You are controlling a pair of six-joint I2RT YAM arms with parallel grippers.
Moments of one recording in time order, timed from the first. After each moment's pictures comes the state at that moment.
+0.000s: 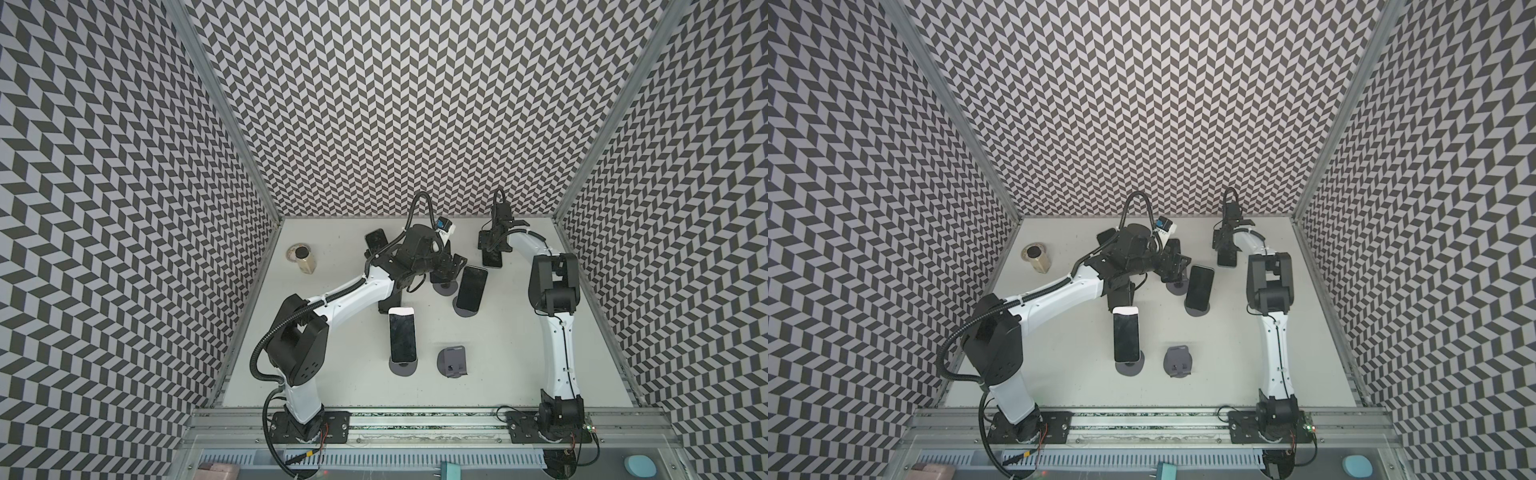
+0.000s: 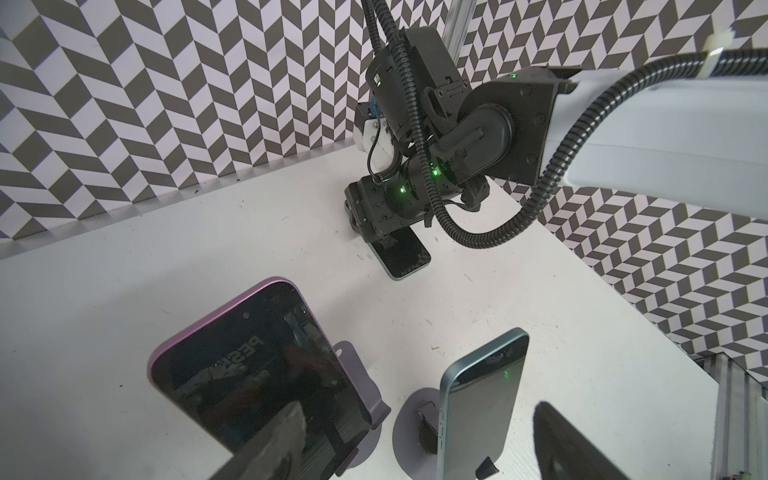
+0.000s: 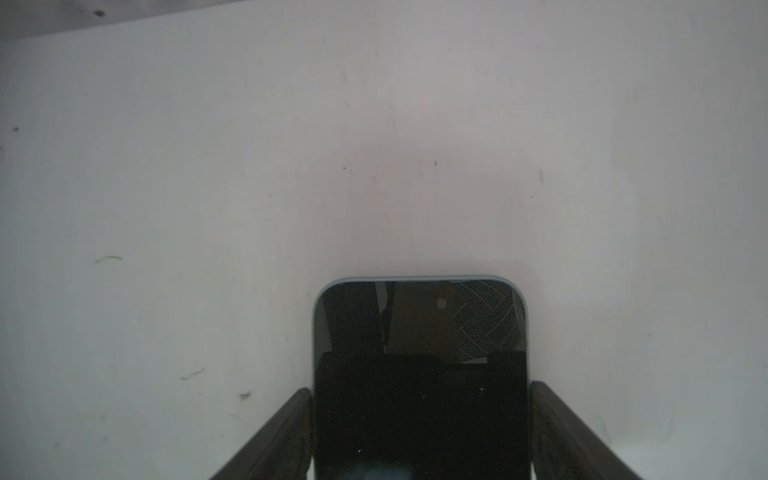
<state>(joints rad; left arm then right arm) -0.74 1.78 1.44 -0.12 0.19 -0.20 0.08 2.46 2.04 -0.64 0.11 0.21</state>
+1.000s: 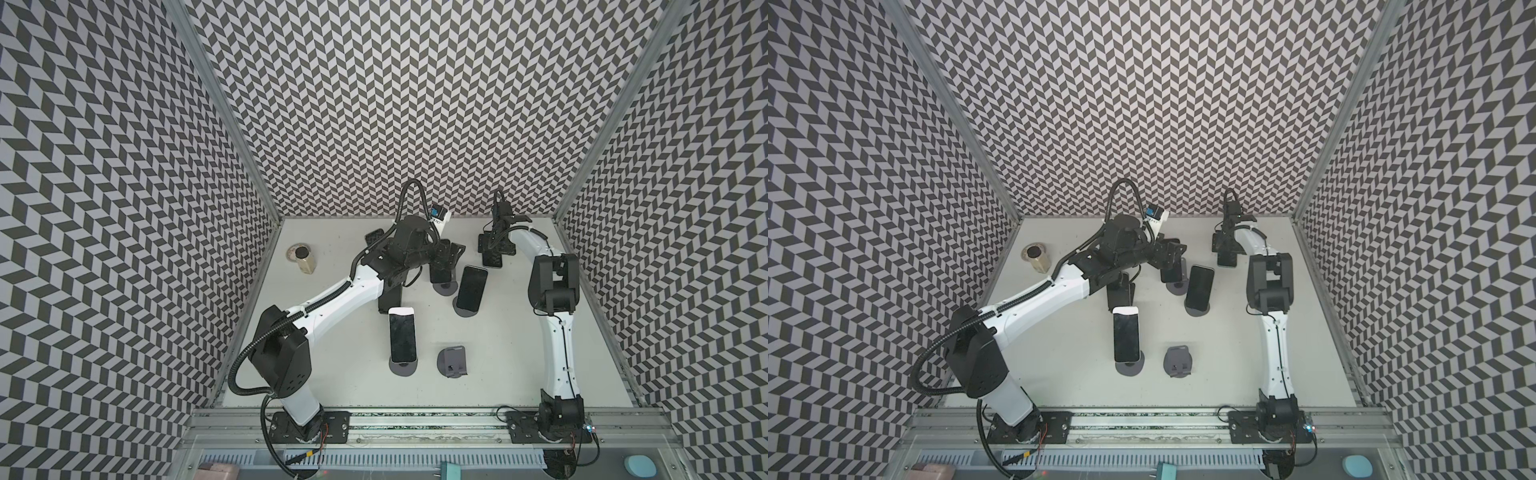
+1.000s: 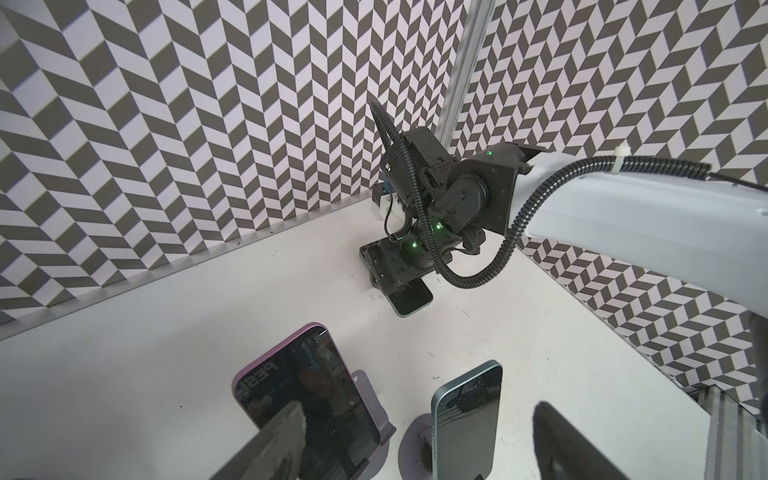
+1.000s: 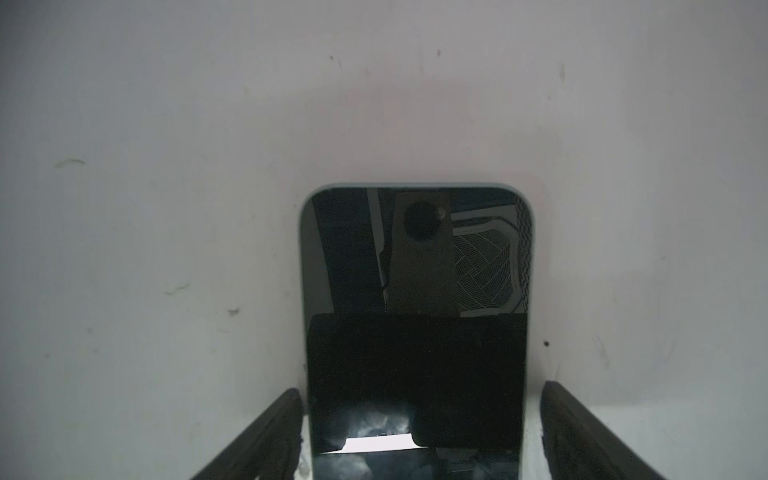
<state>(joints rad) -0.74 1.67 1.48 -0.17 0.13 -0.19 0.06 2.47 2.14 -0.85 0.05 0.20</state>
